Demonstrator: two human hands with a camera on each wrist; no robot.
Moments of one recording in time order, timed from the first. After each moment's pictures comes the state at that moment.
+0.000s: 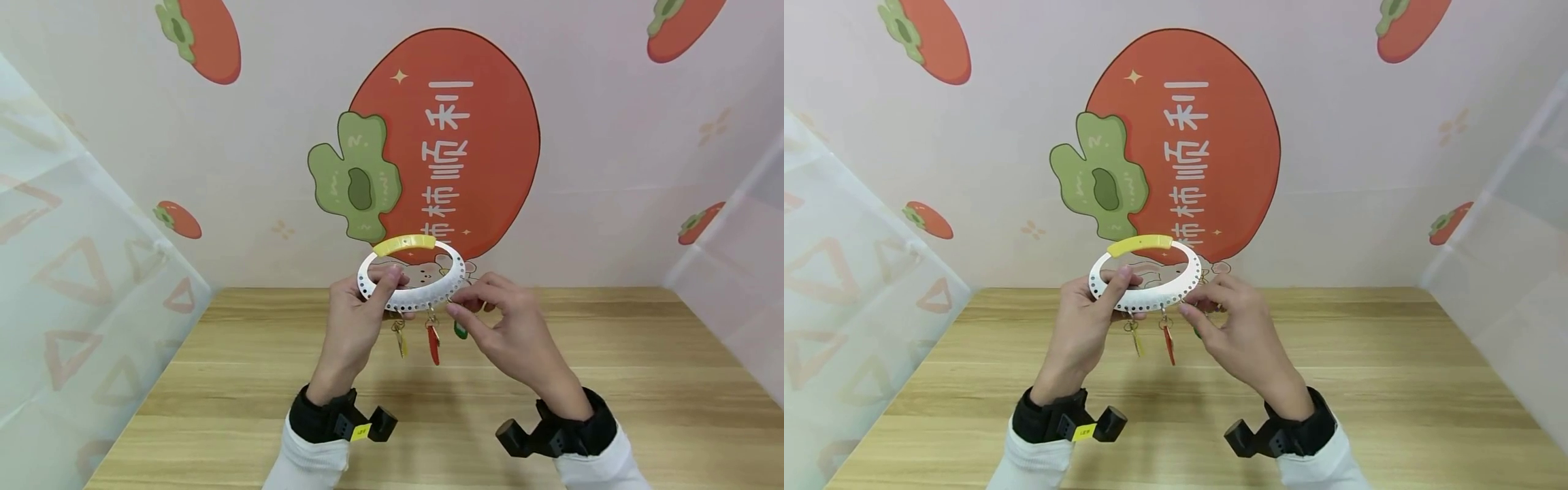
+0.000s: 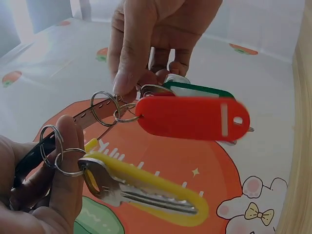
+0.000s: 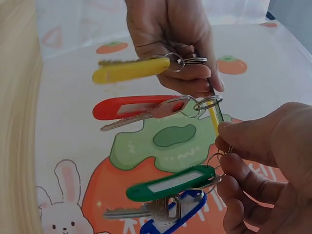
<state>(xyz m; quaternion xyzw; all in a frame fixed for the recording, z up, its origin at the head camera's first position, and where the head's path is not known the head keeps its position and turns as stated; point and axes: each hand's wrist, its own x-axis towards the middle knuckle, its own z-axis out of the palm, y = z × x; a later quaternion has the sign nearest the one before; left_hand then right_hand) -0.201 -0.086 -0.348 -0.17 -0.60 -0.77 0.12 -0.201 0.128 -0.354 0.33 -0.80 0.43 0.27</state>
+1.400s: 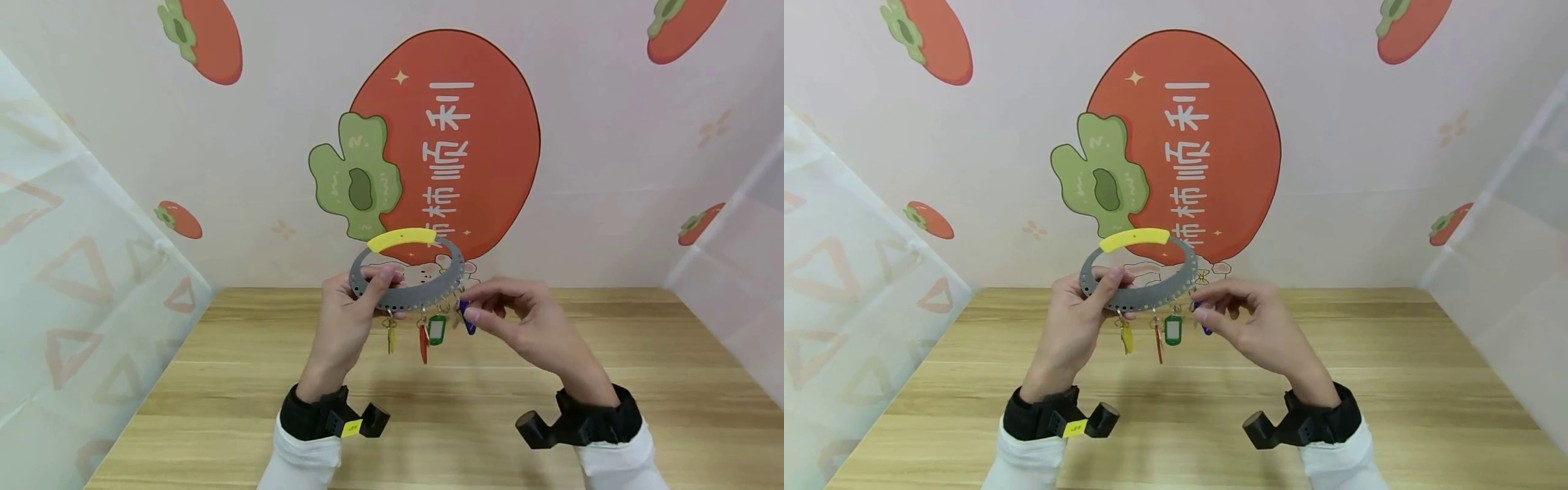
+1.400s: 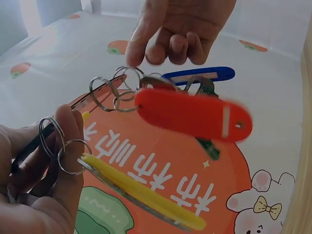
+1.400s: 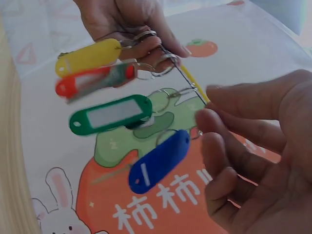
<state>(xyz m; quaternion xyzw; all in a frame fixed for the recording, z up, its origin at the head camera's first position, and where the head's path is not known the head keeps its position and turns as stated) -0.199 -0.099 -0.345 -0.20 -0.62 -0.75 0.12 -0.205 0.155 -0.348 0.35 -0.76 0.54 0.12</state>
